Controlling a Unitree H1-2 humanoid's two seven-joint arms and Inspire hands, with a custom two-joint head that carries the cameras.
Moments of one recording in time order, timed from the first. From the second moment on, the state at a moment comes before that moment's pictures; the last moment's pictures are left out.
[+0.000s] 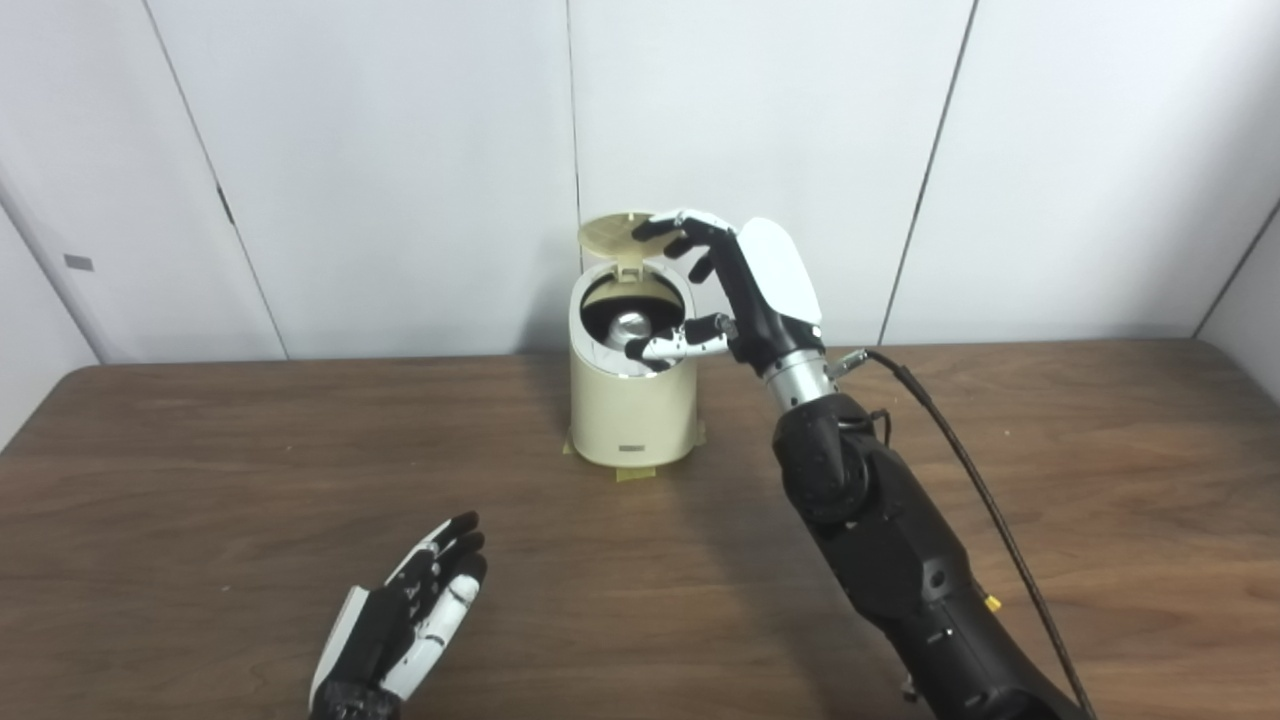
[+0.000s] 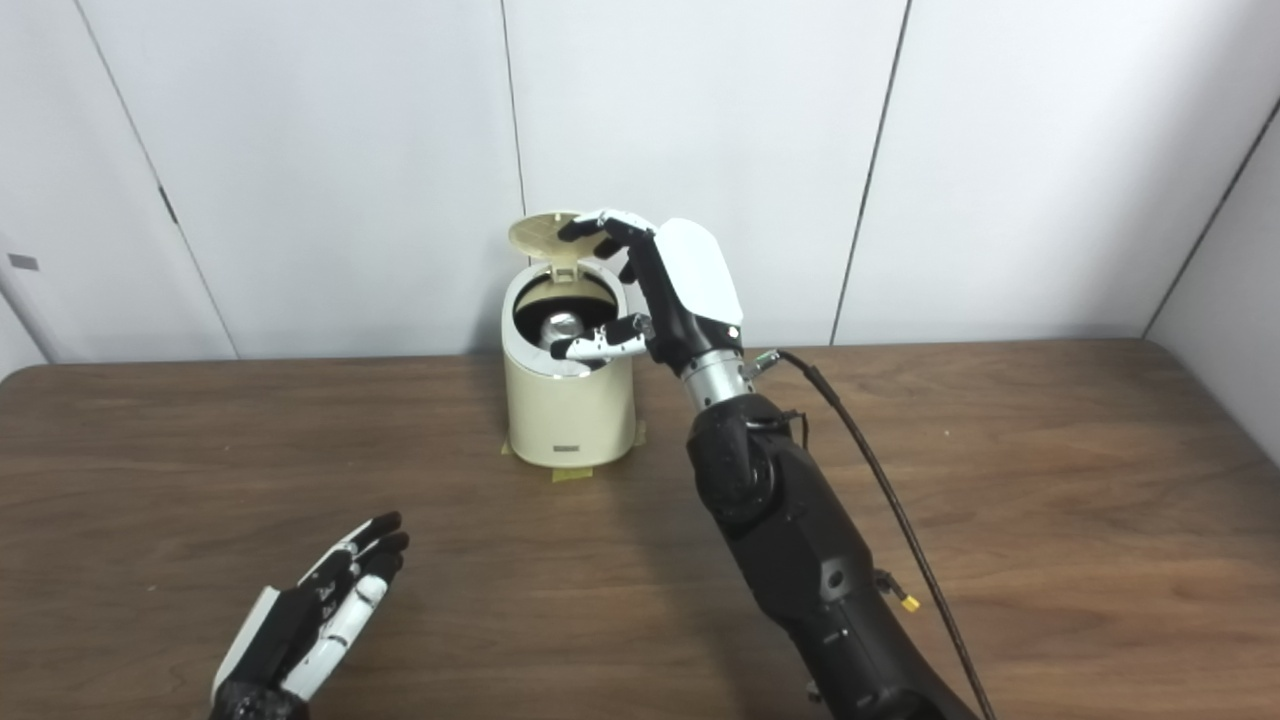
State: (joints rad) left arm 0.15 0.15 -0.08 -0.49 0.04 0.41 -0.05; right arm -0.69 -0.08 0.22 0.37 -0.66 -0.09 -0.27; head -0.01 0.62
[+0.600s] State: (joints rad) left arm 0.15 0.16 -0.08 -0.49 0.03 0.40 -0.06; right arm -0.64 -0.07 0.14 0.25 -0.58 -0.15 -0.38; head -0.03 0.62
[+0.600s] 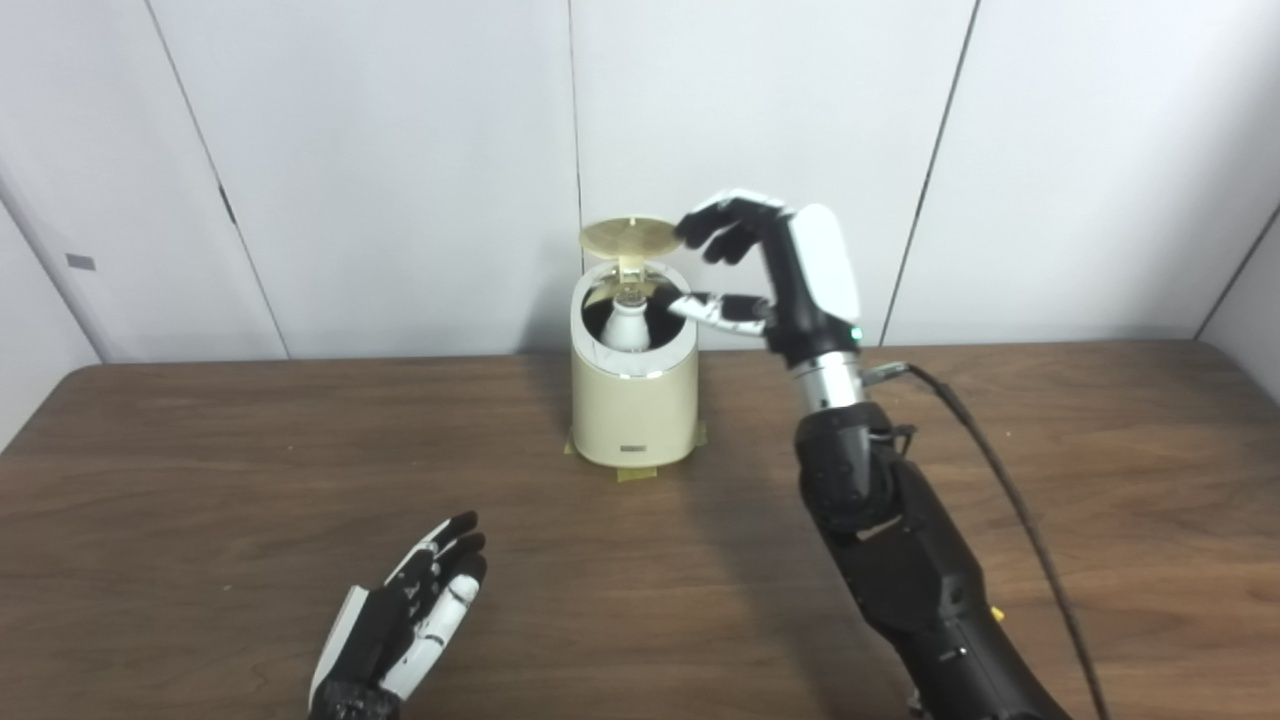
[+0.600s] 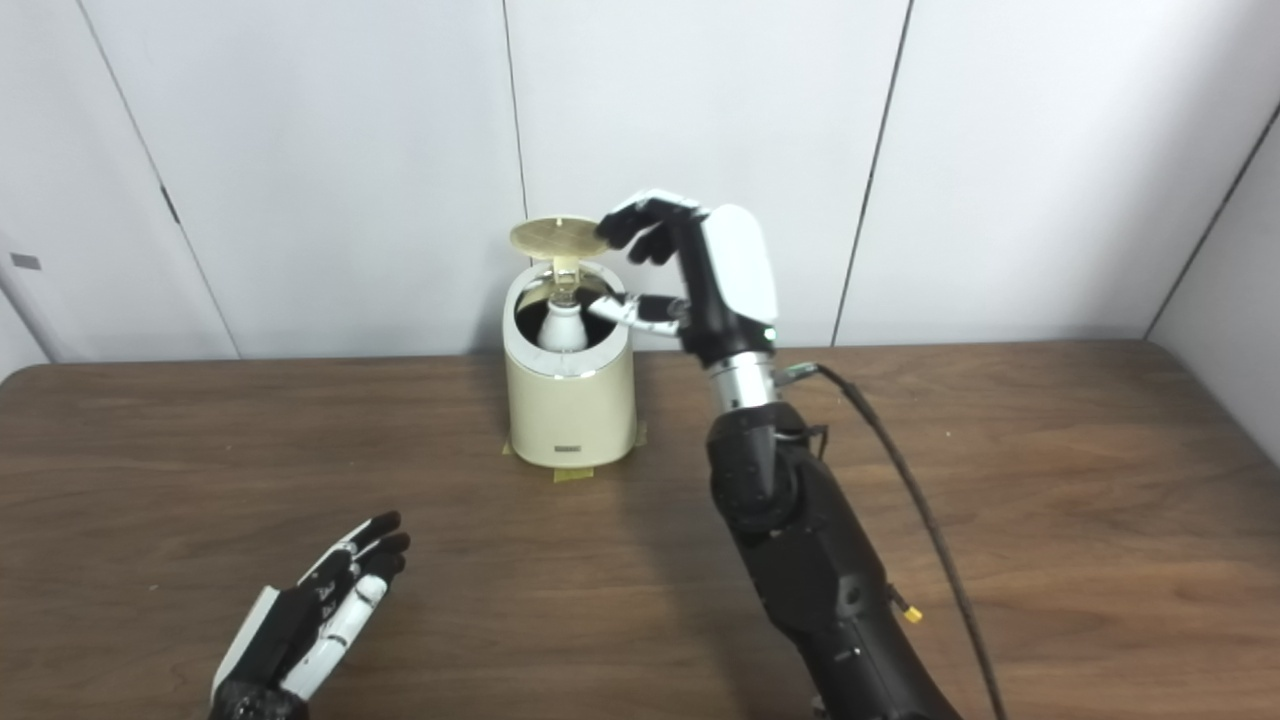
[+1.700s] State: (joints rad) left arm -0.04 0.11 0.01 -0.45 -0.03 0.45 -0.07; right arm -0.05 -0.16 -0.10 -0.37 -0.09 0.39 0.06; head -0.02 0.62
